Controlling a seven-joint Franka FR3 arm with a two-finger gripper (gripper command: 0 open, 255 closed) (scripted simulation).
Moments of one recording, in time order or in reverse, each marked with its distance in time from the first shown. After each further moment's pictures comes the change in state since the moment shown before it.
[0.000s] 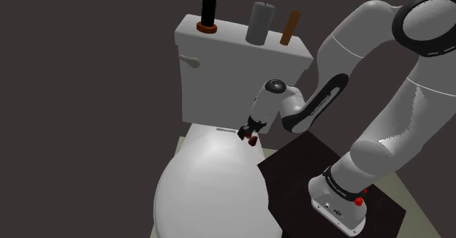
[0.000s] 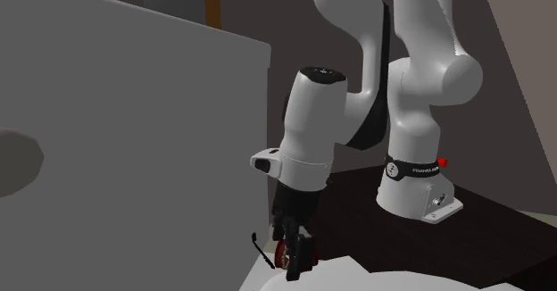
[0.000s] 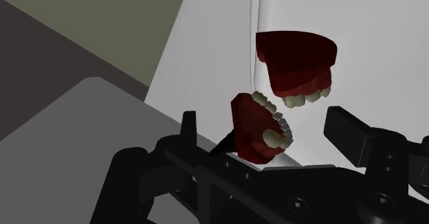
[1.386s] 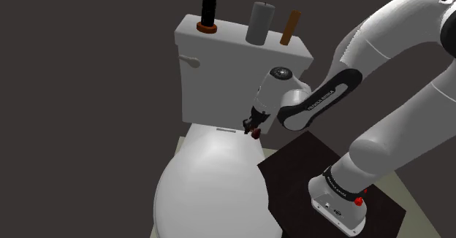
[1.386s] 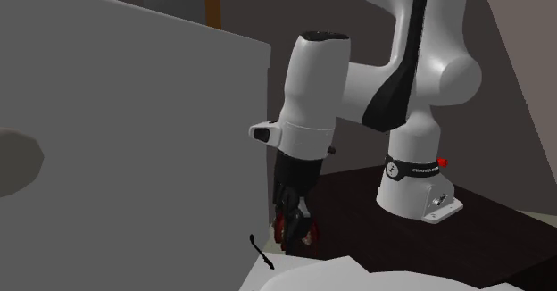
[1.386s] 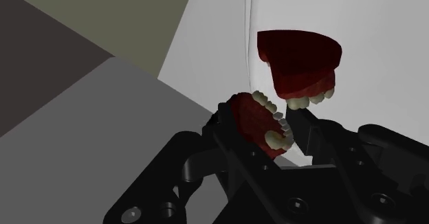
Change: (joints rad) arm -0.044 -0.218 0.146 -0.081 0.523 -0.080 -0.417
